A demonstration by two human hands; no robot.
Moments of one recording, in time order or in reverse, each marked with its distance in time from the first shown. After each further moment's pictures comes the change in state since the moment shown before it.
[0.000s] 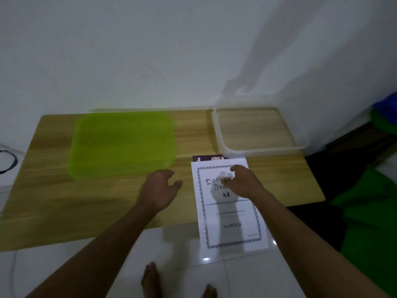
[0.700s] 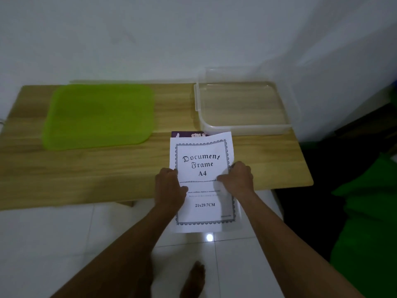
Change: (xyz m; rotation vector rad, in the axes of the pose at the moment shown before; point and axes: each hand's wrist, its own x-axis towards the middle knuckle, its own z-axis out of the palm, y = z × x) left_hand -0.051 0.060 0.133 0.186 0.071 -0.120; right_hand 0.006 0.099 0.029 0.230 0.075 0.219
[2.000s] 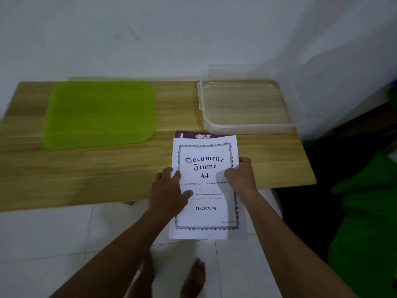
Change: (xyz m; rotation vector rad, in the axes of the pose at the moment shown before) left_hand -0.007 -0.020 -0.013 0.233 -0.099 0.151; right_hand -0.015 -0.010 -0.003 0.456 0.027 0.044
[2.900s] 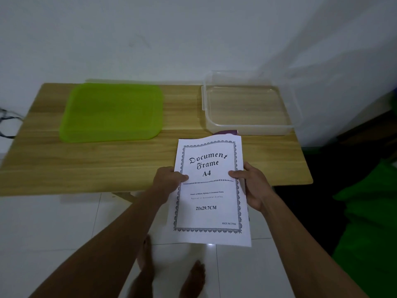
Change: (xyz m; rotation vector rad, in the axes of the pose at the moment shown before) left_hand -0.002 0.012 -0.035 -1.013 -0.146 -0.539; right_hand -0.036 0.005 -0.052 0.561 -0.484 0.118
